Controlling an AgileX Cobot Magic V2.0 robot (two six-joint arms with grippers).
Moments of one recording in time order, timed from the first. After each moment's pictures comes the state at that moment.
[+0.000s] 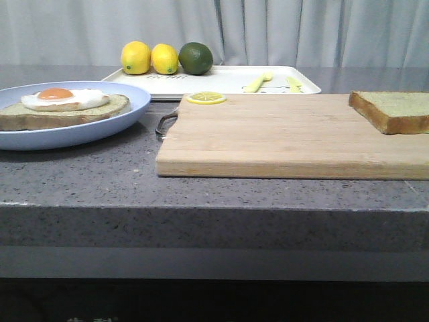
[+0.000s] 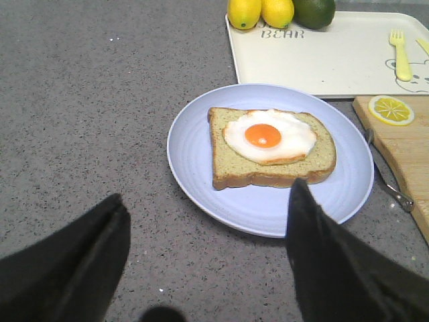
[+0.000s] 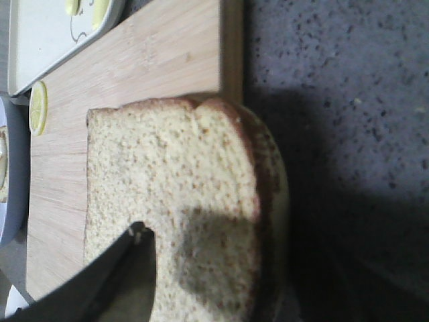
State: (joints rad) left arm -0.15 0.55 -0.74 0.00 0.69 -0.06; right arm -0.60 1.77 -1.12 1.06 1.19 -0.83
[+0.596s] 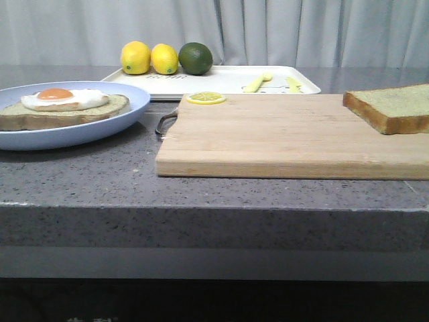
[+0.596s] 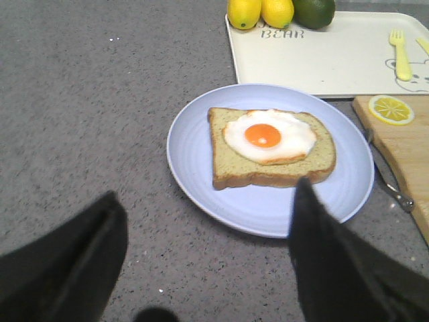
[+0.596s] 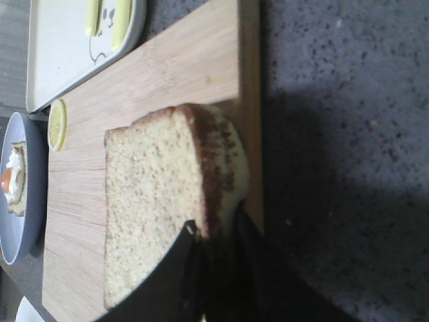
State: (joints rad) left arm -0.15 0.55 -0.74 0.00 0.69 -0.06; right arm -0.60 1.75 -1.12 1.12 1.18 -0.84
